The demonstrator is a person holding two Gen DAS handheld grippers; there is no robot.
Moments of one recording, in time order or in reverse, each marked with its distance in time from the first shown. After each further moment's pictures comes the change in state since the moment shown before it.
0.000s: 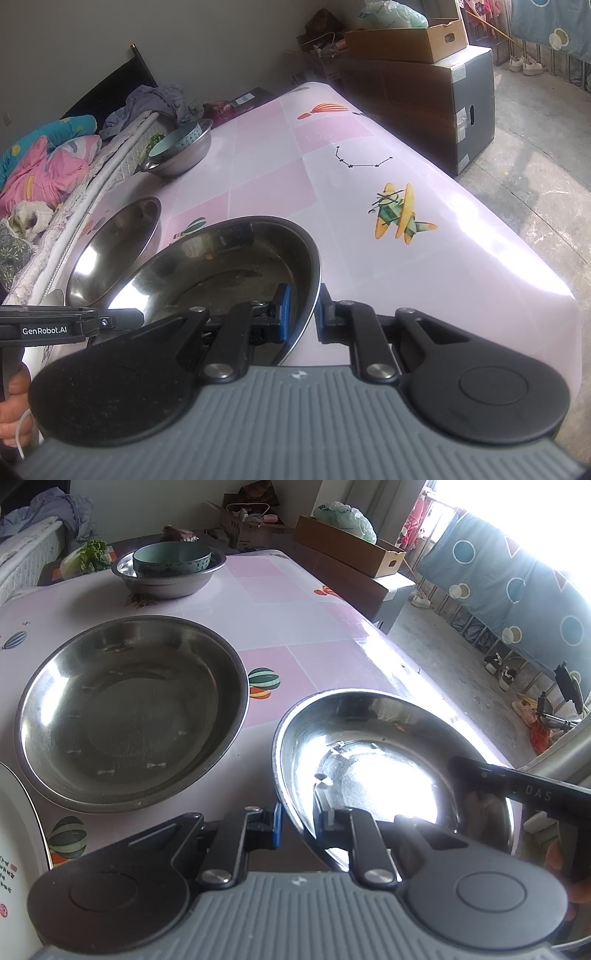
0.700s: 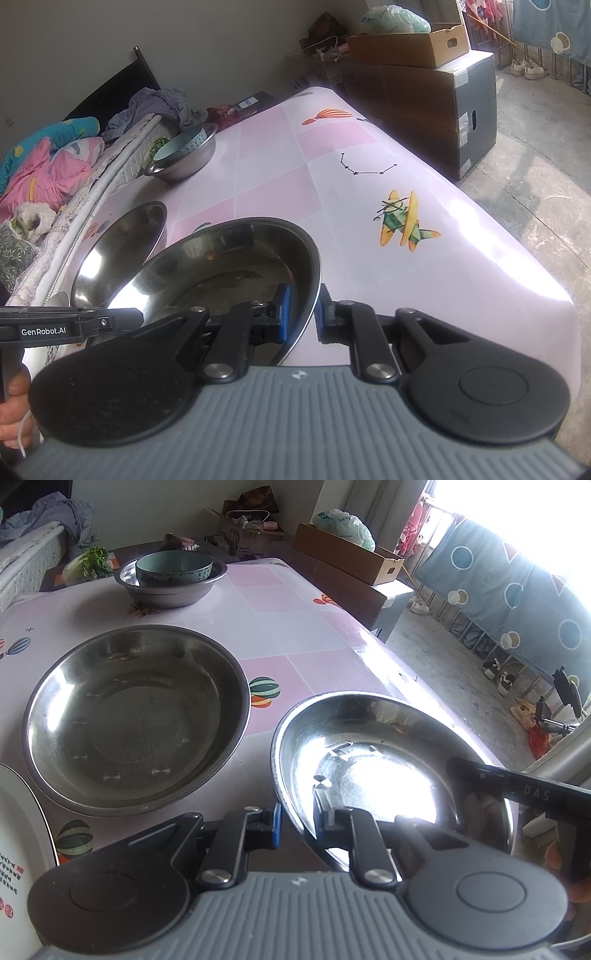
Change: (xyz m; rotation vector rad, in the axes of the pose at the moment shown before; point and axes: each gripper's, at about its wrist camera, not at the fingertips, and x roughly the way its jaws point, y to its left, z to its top) left arm -0.009 0.001 -0.001 -0.001 -0.025 -0.003; right arm -0.005 0.003 0.003 -0.005 -0.012 0.006
